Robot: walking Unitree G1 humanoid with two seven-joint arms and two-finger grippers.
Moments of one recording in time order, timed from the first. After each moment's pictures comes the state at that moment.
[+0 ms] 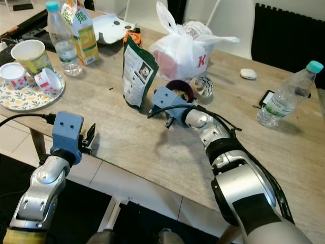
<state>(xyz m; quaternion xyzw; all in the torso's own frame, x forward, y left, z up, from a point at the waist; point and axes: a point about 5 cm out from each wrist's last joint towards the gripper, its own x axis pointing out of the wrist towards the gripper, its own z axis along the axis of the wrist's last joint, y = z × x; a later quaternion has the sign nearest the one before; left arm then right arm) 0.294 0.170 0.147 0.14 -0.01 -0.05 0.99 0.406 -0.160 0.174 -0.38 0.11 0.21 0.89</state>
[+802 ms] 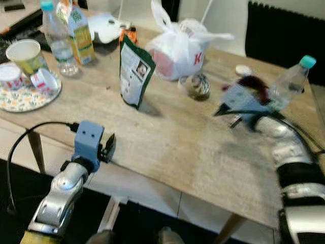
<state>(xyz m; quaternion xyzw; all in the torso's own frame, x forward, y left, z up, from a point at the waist) 0.280 0.140 0.123 0.13 0.00 -0.10 0.99 0.340 -0.350 0.208 -0.38 0.12 -0.07 0.92</state>
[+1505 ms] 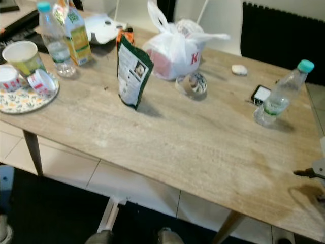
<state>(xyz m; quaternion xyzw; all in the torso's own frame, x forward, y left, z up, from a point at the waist) 0.172 0.316 0.072 0.30 0.12 0.35 0.88 0.163 -0.465 0.084 -0.38 0.39 -0.33 0.77</state>
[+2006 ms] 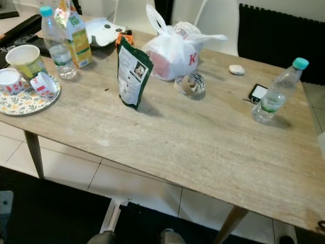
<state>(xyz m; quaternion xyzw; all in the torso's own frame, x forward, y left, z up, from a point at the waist) 0.159 0.315 0.013 0.29 0.23 0.29 0.88 0.071 -0.444 0.011 -0.25 0.50 -0.38 0.74</state>
